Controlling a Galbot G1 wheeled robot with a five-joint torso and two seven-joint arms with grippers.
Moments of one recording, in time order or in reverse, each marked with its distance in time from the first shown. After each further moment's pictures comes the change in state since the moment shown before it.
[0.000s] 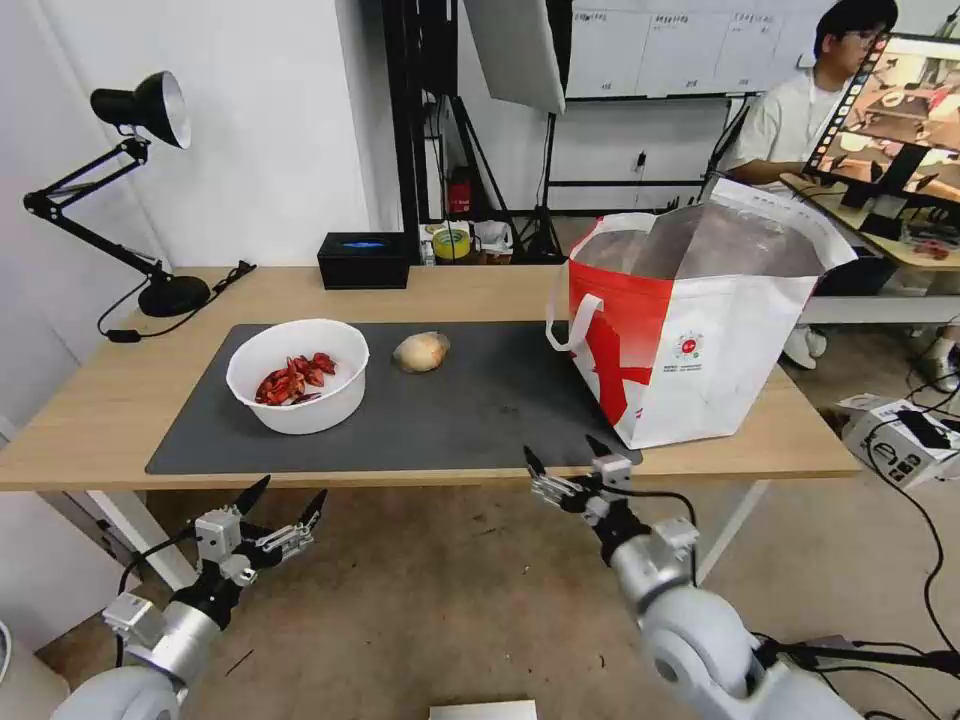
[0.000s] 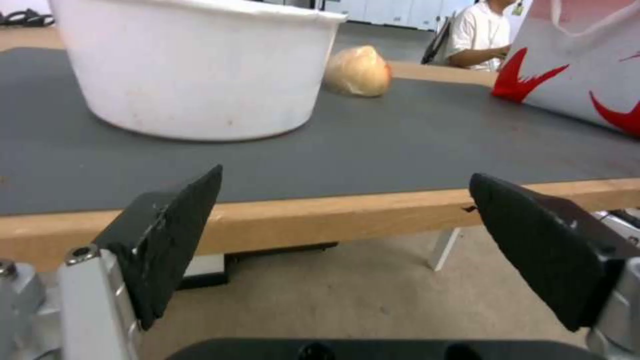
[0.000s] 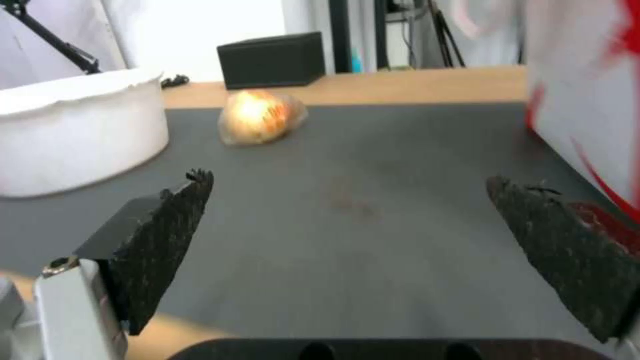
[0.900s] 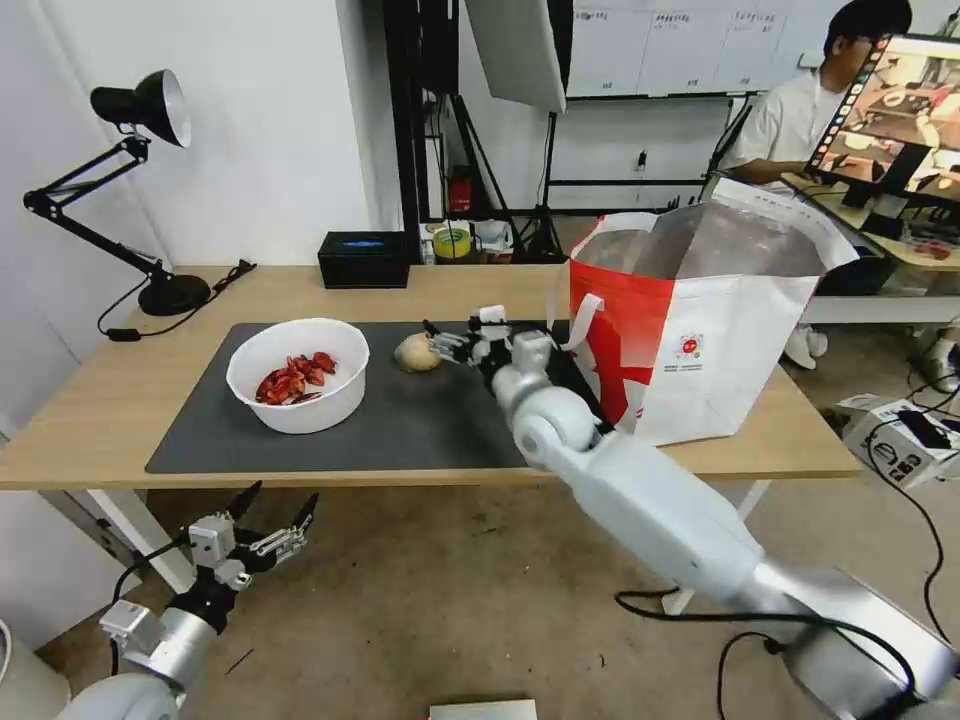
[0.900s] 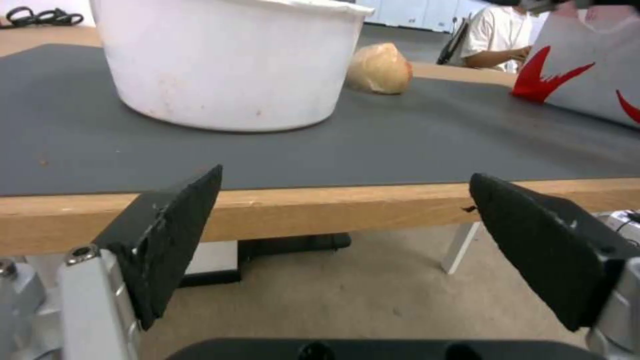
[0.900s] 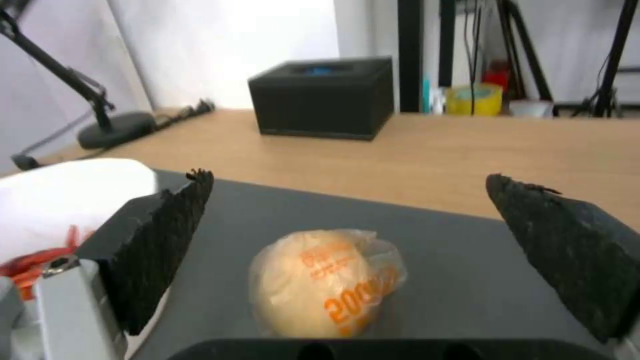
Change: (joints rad) left arm 0.003 -0.022 -0.014 0.016 0.009 -0.016 -0.003; right arm 0.750 0.328 -0.328 -0.598 0.275 -0.139 -0.002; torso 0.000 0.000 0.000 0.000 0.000
